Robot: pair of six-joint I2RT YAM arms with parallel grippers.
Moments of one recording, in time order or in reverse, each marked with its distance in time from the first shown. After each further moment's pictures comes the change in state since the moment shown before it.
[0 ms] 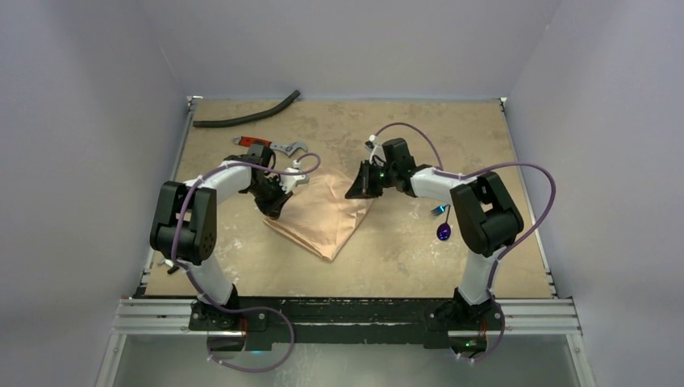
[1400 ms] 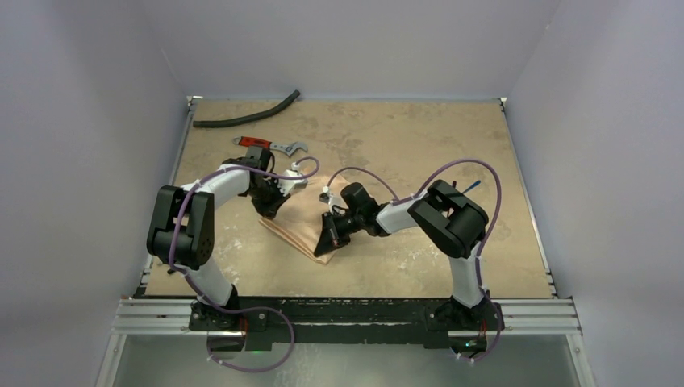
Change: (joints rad) left arm 0.000 -0.037 -0.042 0.035 -0.080 0.024; right arm 0.352 0.136 -0.177 0.310 -0.148 0.094
